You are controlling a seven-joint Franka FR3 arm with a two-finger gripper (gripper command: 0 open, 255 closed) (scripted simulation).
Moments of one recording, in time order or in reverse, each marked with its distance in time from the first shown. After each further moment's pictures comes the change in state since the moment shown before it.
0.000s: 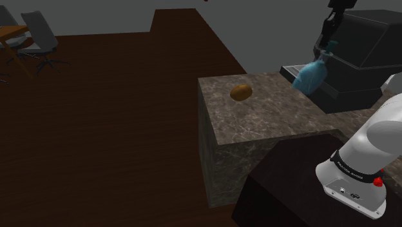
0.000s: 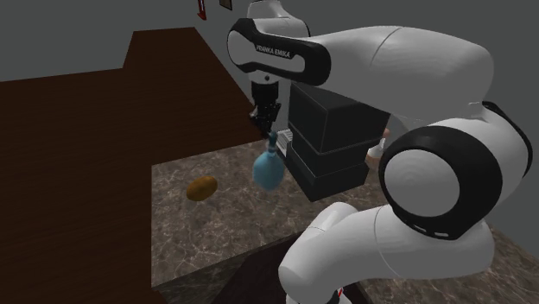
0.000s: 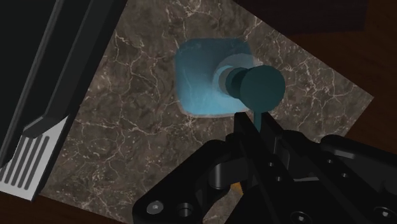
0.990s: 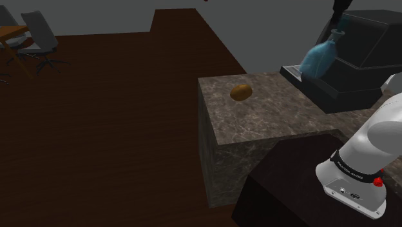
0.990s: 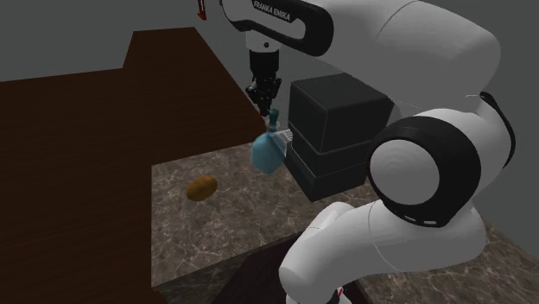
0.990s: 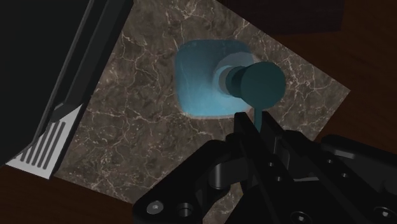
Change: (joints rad) arm 0.016 0.059 0.017 0.247 0.024 -0.189 -0.004
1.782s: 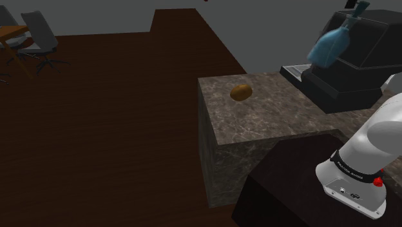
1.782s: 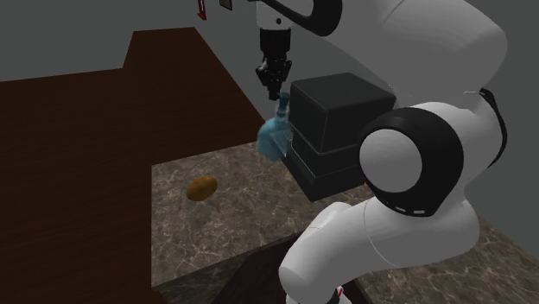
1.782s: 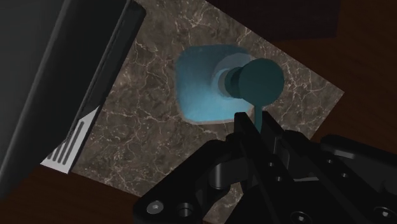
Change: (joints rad) arm -0.004 0.041 -0.035 0.171 -0.013 -0.126 -0.059
